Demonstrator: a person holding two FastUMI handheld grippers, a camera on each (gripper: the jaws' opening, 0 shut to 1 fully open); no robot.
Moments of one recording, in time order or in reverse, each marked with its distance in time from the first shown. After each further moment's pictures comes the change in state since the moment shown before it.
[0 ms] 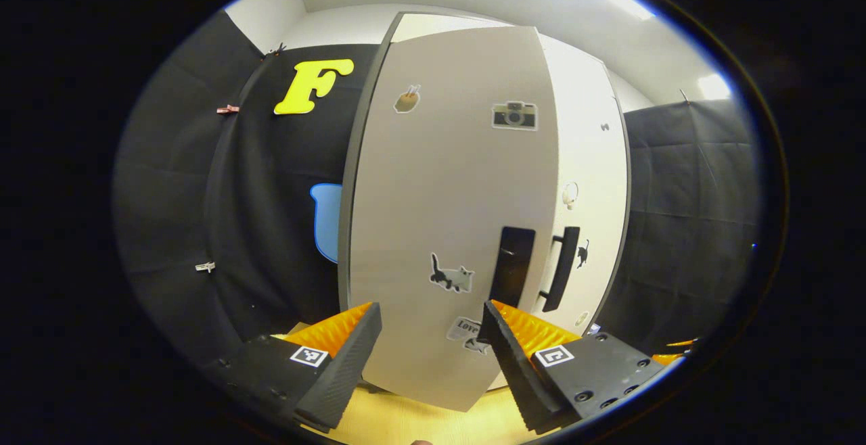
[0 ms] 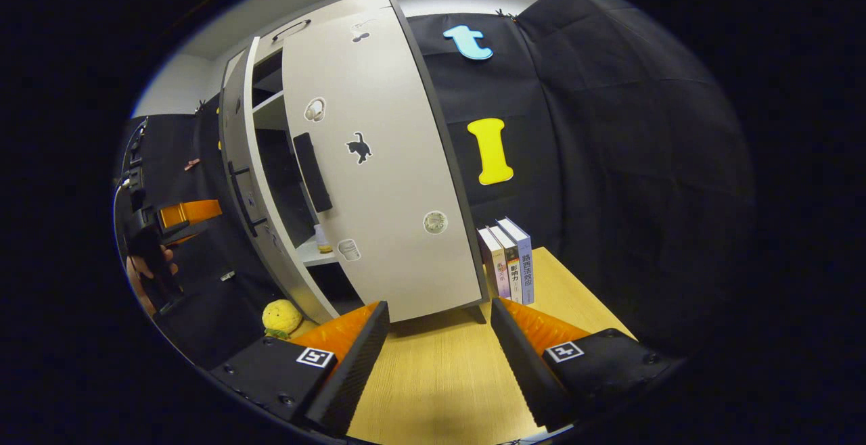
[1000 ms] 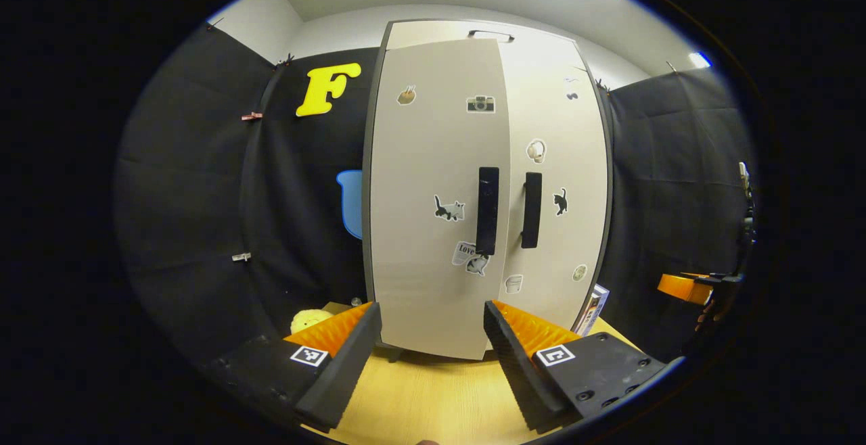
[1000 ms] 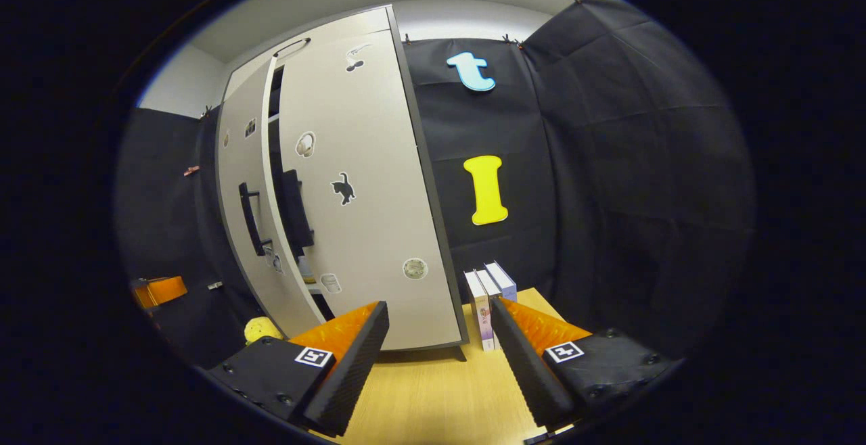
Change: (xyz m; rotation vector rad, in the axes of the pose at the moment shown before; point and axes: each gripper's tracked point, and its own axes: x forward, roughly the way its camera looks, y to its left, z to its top) left arm -0.103 -0.015 -0.057 0.065 0.029 0.092; right arm 0.006 -0.007 0.058 -0.048 -0.158 -0.010
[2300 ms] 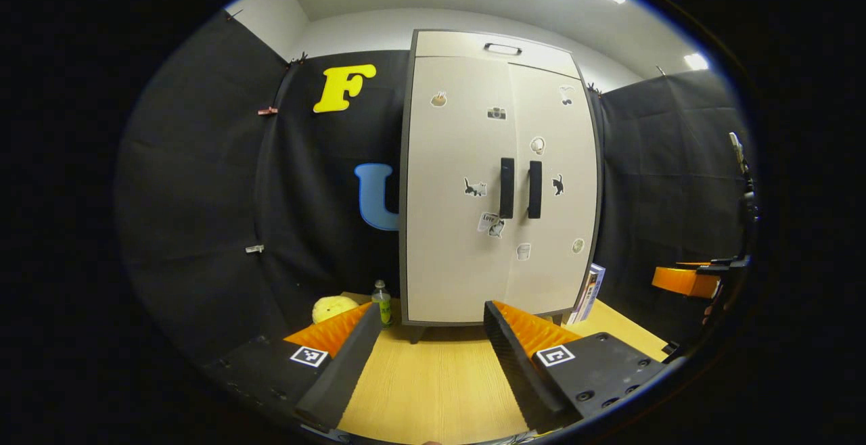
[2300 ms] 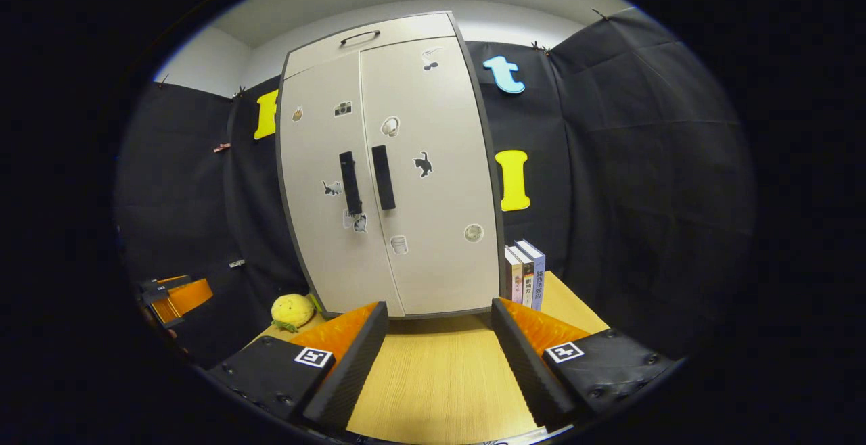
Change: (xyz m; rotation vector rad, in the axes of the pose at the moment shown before) left arm -0.083 0.070 -0.059 -0.007 0.025 -0.038; right arm -0.097 0.098 -0.059 -0.079 0.053 0.045
